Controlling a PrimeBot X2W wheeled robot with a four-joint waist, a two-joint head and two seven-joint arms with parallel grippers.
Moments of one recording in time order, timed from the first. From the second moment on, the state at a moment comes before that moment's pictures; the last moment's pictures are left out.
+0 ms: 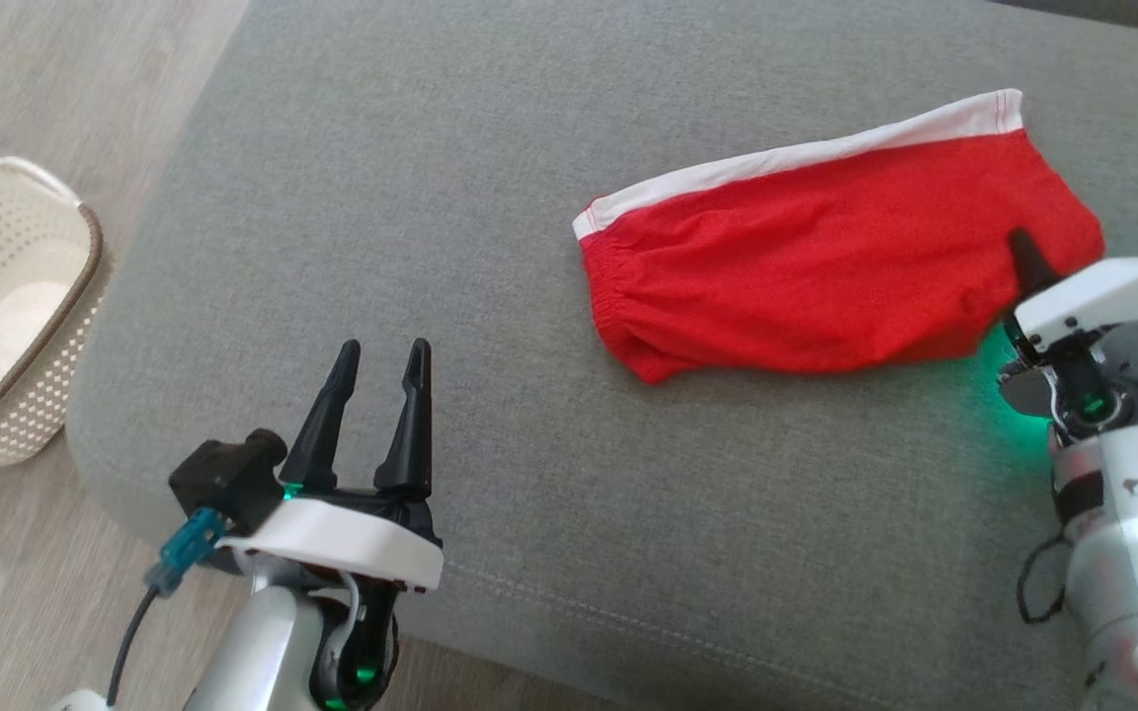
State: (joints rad) left arm -0.13 0.05 -0.31 0.15 -0.43 -0.03 -0.25; right arm -0.70 -0.13 -0.24 0.93 0.71 0.12 0.26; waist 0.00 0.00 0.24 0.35
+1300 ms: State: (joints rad) left arm -0.11 0.05 -0.29 0.20 -0.42 -0.04 -0.25; right arm -0.58 -0.10 -0.13 0.83 0.44 0.12 -0.16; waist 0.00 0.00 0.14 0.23
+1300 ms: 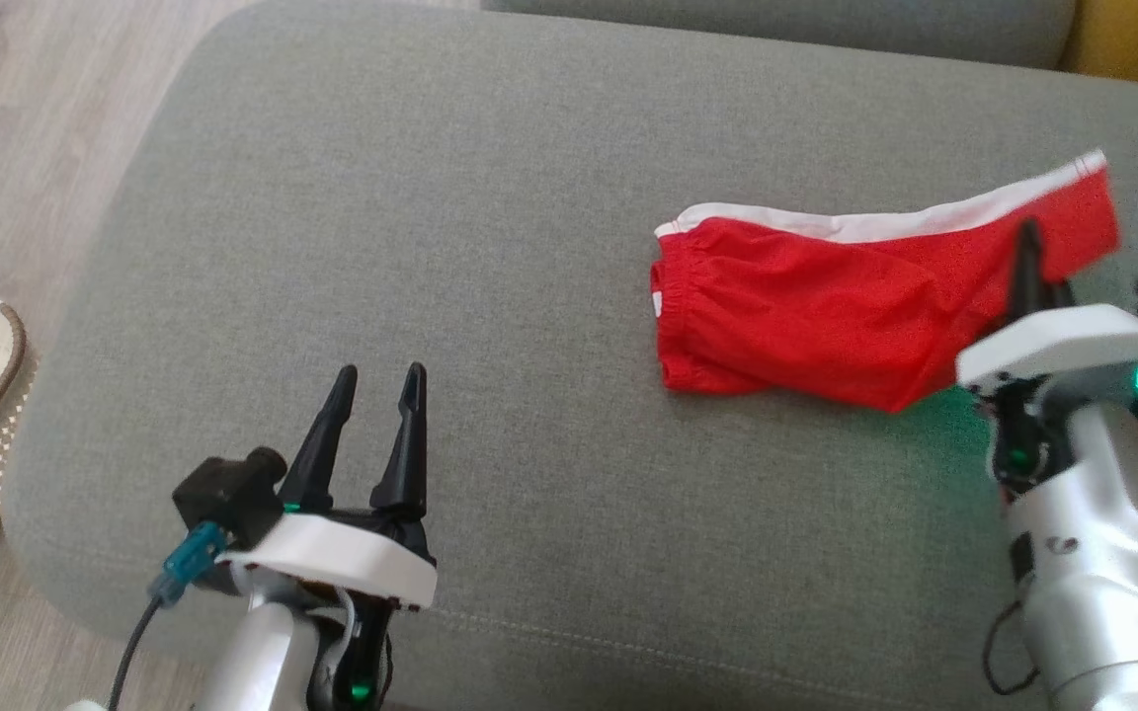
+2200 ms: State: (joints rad) left arm -0.10 0.05 -0.29 0.20 -0.43 -0.04 -0.25; right arm -0.51 -0.07 0.39 0.70 0.53 0.12 -0.13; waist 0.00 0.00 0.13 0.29
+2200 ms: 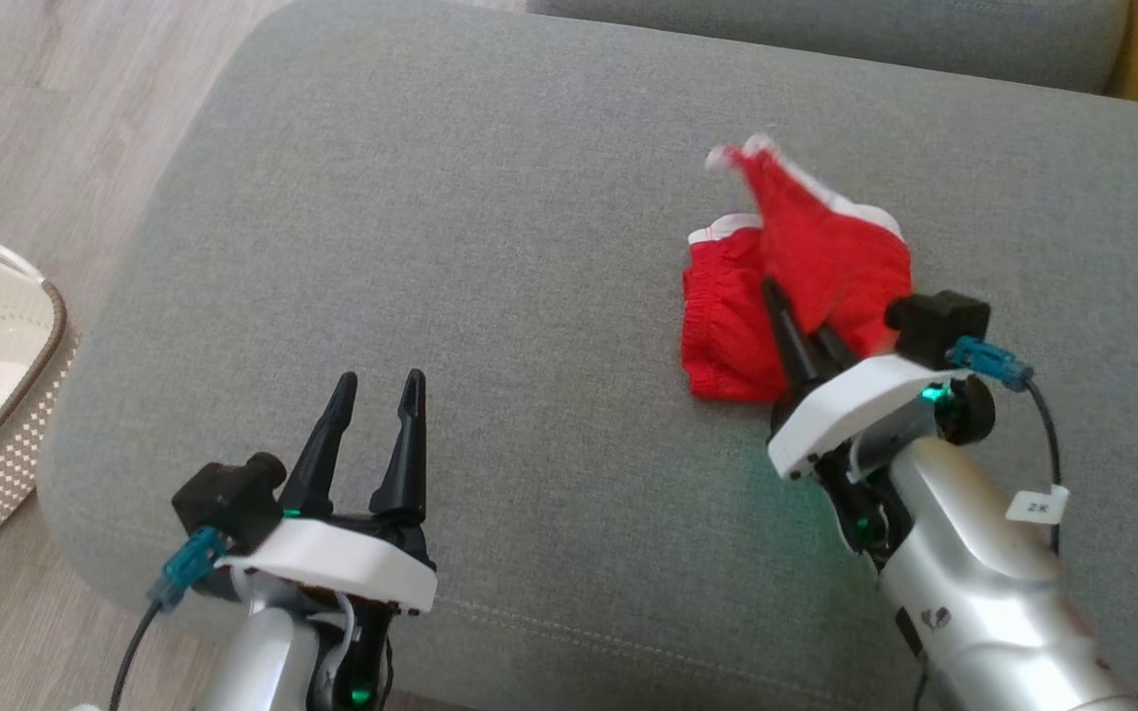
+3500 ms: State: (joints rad) left arm -0.10 0.05 -0.27 0.19 -0.44 -0.04 -0.25; right arm -0.57 -0.14 0.63 0.70 0.71 0.12 -0.13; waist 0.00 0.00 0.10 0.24
